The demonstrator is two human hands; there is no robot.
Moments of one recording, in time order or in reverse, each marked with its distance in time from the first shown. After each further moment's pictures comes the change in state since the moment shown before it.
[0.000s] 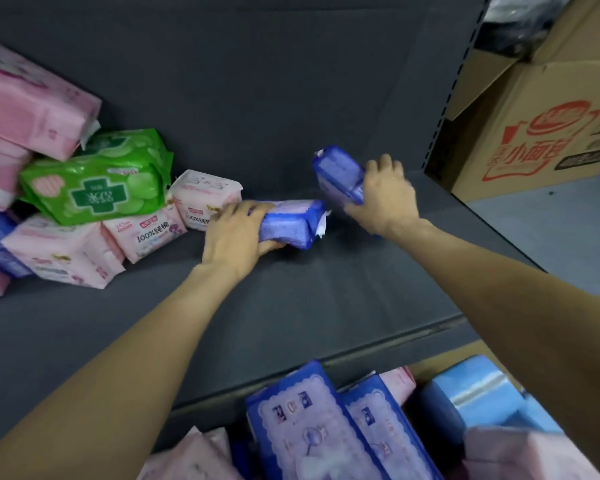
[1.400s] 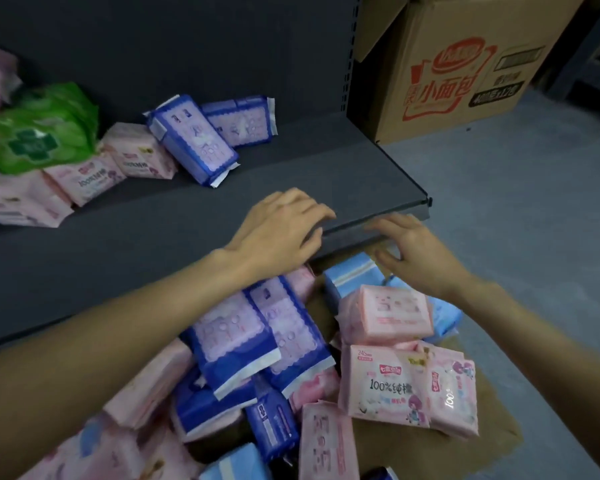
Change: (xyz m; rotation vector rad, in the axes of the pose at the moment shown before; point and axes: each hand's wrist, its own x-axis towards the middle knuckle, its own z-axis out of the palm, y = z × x) left_hand -0.109 0.203 -0.059 -0.173 0.020 0.600; right_hand -0.248 0.141 -0.094 0.315 -0.271 -0.141
